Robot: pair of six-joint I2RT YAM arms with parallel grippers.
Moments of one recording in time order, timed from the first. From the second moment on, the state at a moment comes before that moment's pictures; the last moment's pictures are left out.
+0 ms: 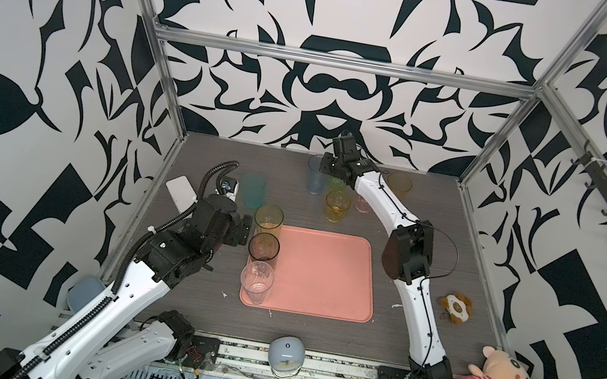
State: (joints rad) left arm -0.56 0.85 0.92 -0.72 -0.41 -0.21; right arm 0.50 2.48 2.38 -0.60 0.12 0.50
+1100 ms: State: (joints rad) left arm -0.56 0.85 0.92 -0.72 -0.41 -0.21; right arm 0.50 2.41 2.39 -0.78 0.02 0.50
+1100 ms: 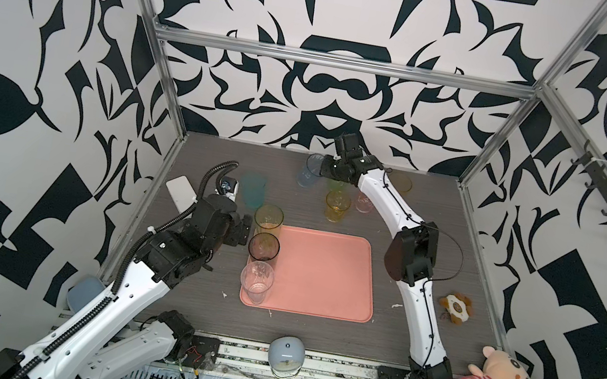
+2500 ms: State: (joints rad) left arm -0.56 0.83 0.92 -0.72 -0.64 -0.22; right arm 0.72 1.87 1.83 -0.97 0.14 0.42
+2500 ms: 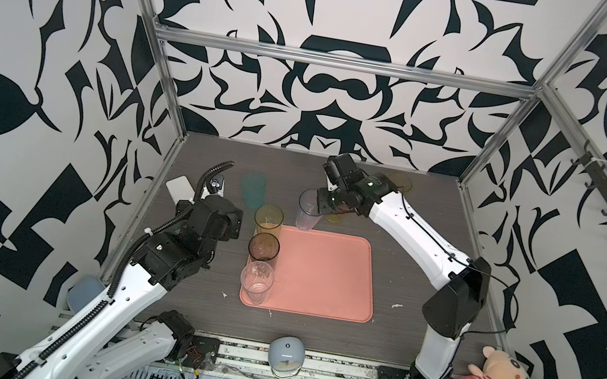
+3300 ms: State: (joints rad) left arm -0.56 0.82 0.92 -0.72 -0.60 -0.22; right arm 0.72 1.79 1.57 -0.83 0.16 0.47
